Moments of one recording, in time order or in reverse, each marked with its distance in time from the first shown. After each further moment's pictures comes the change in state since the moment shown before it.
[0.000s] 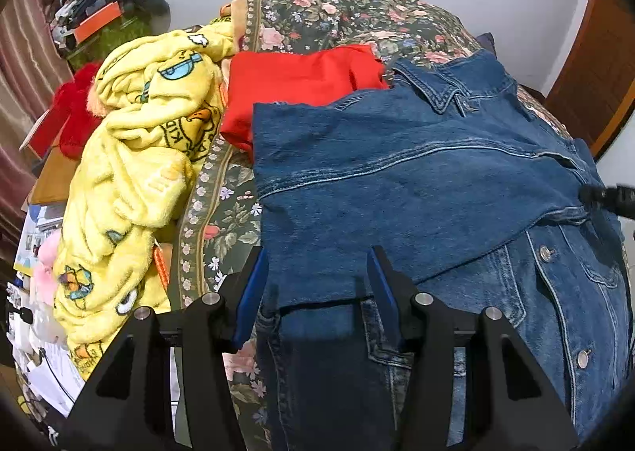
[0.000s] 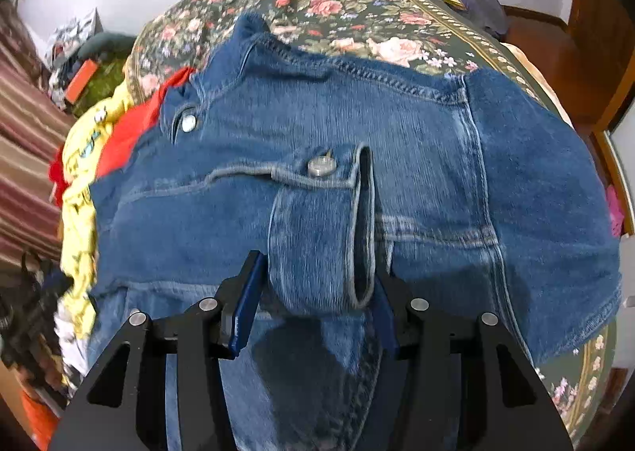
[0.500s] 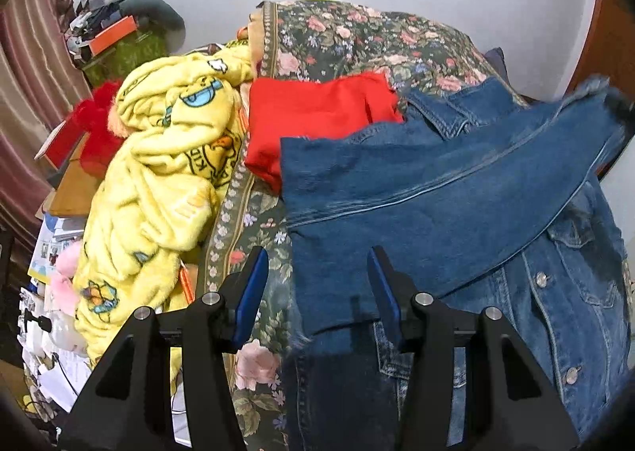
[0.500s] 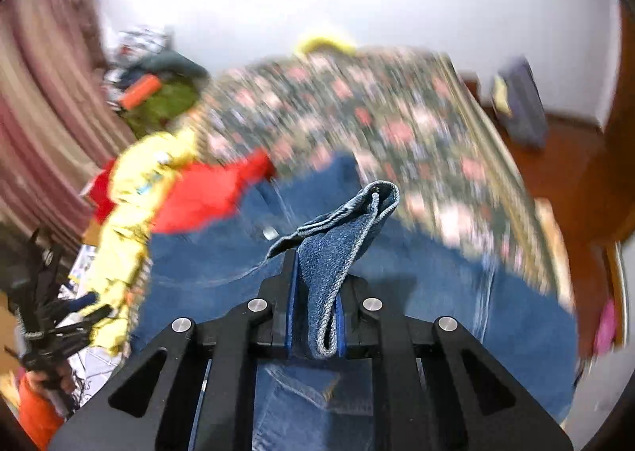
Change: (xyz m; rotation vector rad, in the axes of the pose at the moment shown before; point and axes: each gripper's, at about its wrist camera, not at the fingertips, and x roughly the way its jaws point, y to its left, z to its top) left arm -0.023 0.008 0.020 -0.015 -0.059 0.042; right arm -0.091 0.065 0.055 -0.308 -0.257 0.079
